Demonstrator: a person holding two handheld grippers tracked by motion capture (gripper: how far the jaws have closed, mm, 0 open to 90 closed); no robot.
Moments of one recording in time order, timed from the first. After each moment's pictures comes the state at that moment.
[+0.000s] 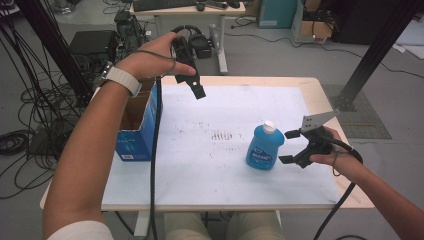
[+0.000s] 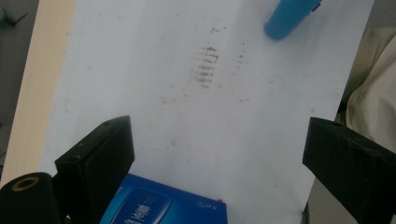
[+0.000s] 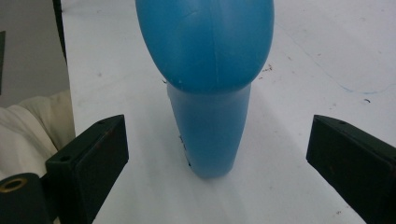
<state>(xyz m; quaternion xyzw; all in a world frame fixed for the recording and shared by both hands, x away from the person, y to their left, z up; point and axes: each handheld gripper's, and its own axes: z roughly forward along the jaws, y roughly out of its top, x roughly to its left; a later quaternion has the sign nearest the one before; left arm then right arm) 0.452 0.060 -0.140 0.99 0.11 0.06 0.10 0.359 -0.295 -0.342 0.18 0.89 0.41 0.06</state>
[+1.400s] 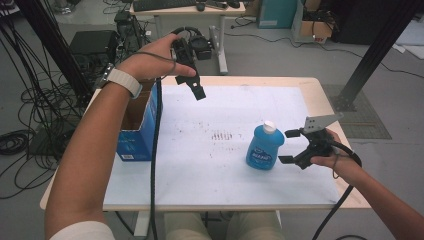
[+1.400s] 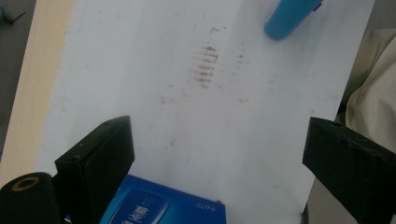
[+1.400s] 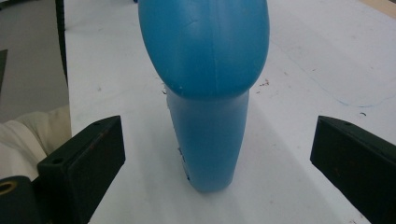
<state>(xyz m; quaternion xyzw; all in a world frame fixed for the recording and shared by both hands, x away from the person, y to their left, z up) 0.453 0.060 -0.144 0.99 0.11 0.06 0.10 0.357 -0.298 -0.348 0.18 0.88 0.44 0.07</state>
